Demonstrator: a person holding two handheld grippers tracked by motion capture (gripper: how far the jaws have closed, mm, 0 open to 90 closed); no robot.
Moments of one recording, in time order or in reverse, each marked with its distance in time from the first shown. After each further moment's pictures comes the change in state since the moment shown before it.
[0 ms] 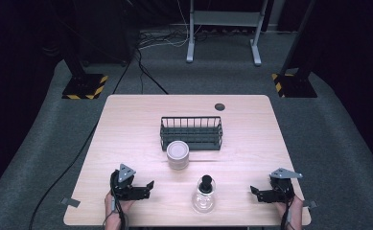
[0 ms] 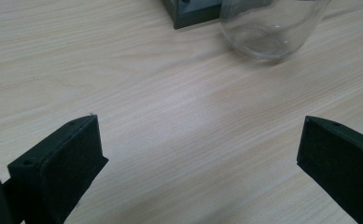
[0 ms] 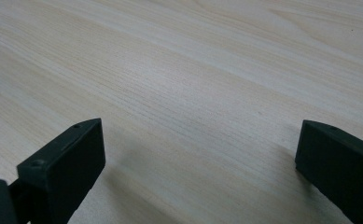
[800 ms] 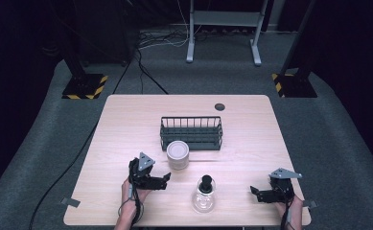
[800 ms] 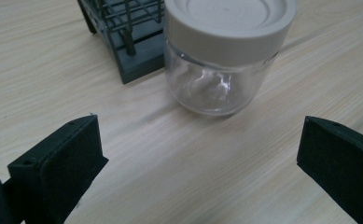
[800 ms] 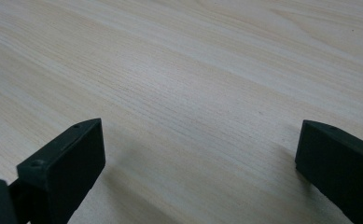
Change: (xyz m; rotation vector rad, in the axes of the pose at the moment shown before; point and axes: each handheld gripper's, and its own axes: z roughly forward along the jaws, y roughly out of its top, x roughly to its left) left arm -0.034 0.046 0.027 -0.020 -0.068 0.094; right arm 0.001 0.000 0.000 0.004 -0.005 -0.008
